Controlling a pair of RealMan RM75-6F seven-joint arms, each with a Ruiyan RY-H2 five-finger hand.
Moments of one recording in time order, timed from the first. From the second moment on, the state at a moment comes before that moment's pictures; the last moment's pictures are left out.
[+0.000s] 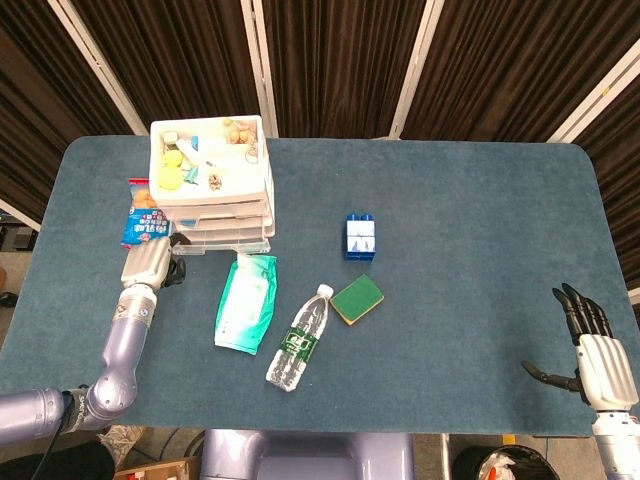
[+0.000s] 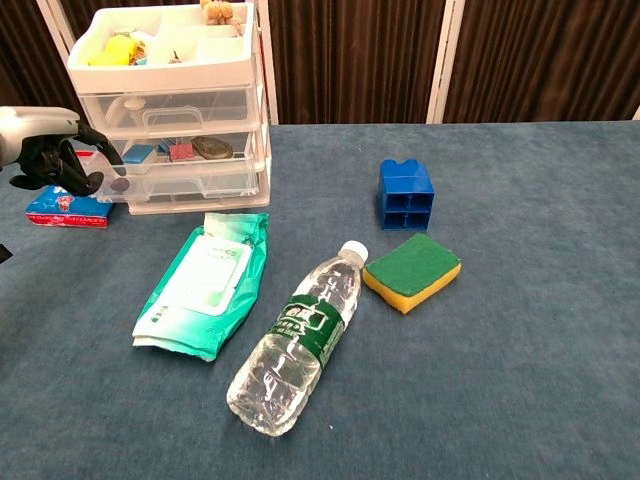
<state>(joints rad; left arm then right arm) -0.78 -1.38 -0.30 -1.73 0.40 1.13 0.57 0.06 -1.09 0.06 -1.68 -1.50 1.47 0.22</state>
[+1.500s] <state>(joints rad) -0.74 -1.30 -0.20 -1.90 0.61 1.20 0.50 0.06 -1.09 0.06 -1.68 -1.50 1.47 0.21</state>
